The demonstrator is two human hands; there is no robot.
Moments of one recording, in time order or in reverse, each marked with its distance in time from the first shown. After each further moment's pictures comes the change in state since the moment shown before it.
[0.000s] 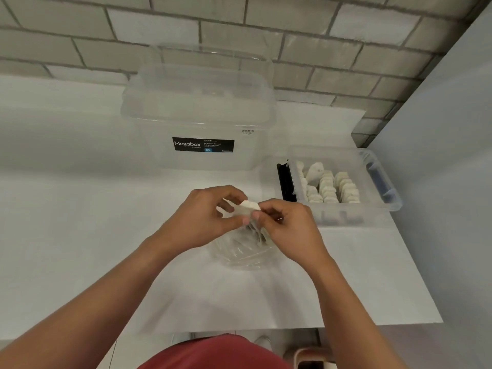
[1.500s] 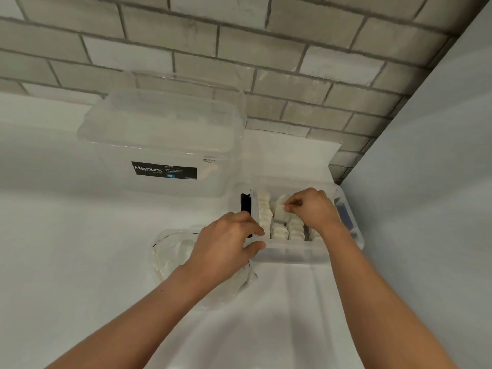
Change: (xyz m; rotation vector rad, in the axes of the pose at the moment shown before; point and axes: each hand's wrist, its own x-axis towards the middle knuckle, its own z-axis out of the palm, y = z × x) left_hand 0.063 0.063 0.104 0.406 0.151 0.111; right_hand 0.146 0.128 -0.136 -0.573 -0.050 0.169
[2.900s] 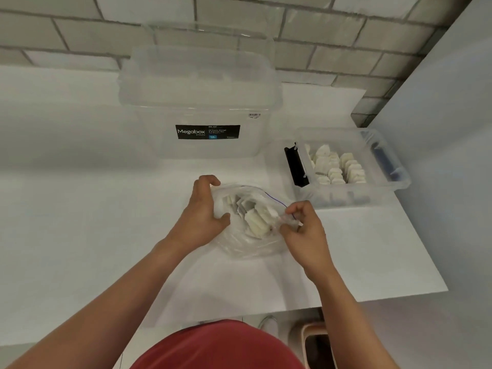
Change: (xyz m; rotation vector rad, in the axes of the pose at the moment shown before) left_hand -0.078 -0.161 -0.036 -0.366 -0.102 -0.225; right_hand -0.197 -0.151 0.111 0.775 0.154 0.280
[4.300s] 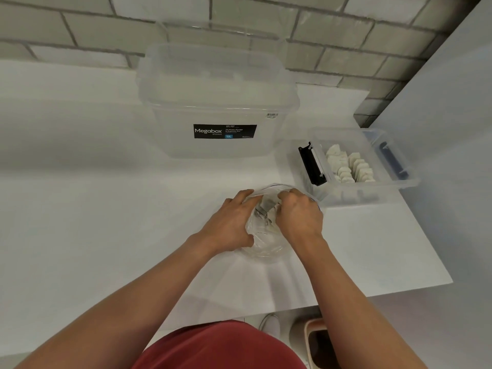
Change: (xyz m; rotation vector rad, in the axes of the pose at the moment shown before) left_hand 0.004 -0.002 0.006 0.282 -0.380 0.120; right_hand 0.042 -0.018 0.060 -1.009 0.157 -0.265
